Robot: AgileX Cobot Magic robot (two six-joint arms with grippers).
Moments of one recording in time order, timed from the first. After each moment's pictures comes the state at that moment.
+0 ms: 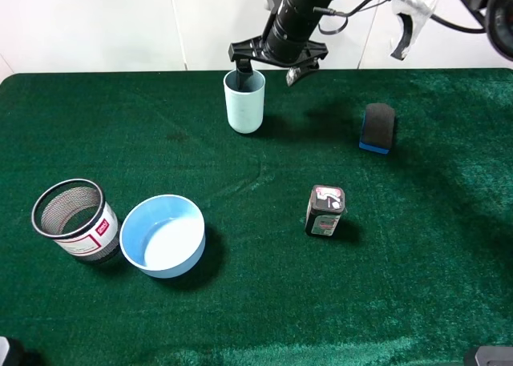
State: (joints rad) left arm 0.01 -0.01 -0.50 0.02 1.05 0.03; right arm 0.52 2.31 -1.90 0.17 0.83 0.06
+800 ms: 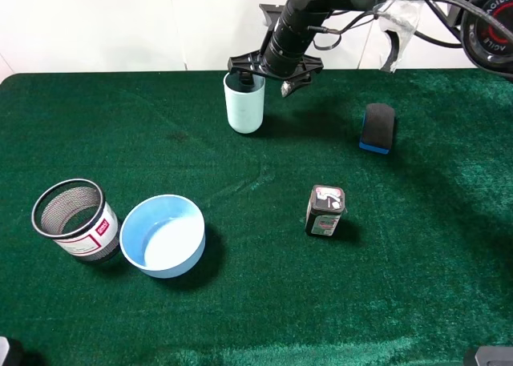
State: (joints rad) left arm 0.01 -0.01 -0.50 0.02 1.05 0.03; right arm 0.52 2.36 -1.90 0.18 0.79 0.08
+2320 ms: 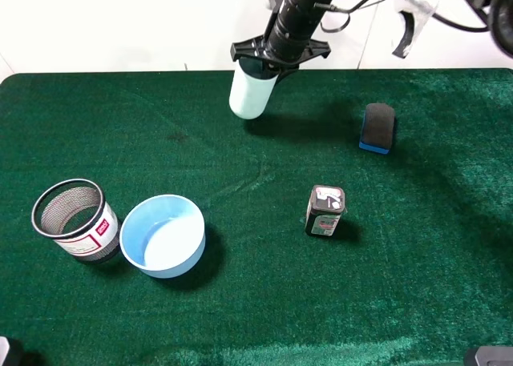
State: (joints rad) left arm 0.01 -0.01 -0.50 0.02 1.05 0.03; right arm 0.52 2.28 -1.90 0.15 0.87 0.07
